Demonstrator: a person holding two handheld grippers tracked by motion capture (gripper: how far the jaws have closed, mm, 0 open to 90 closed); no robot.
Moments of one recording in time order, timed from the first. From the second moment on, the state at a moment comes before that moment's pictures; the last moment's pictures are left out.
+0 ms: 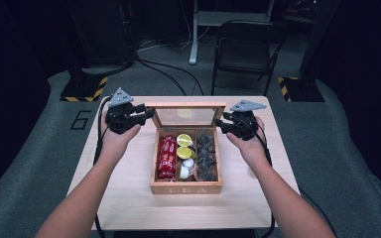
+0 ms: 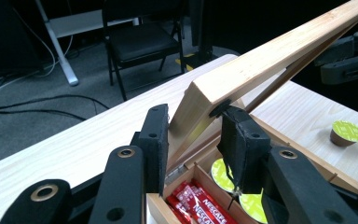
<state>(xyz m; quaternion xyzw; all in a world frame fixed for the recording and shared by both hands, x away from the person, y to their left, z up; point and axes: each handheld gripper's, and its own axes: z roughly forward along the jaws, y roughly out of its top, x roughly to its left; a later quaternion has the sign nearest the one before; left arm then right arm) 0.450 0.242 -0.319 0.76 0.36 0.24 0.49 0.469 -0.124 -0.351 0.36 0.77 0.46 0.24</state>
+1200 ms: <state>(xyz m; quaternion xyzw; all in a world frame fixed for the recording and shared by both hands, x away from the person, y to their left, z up) 0.405 0.246 -0.353 0.77 0.35 0.21 0.49 0.406 -0.133 -0.346 0.31 0.78 0.48 0.25</state>
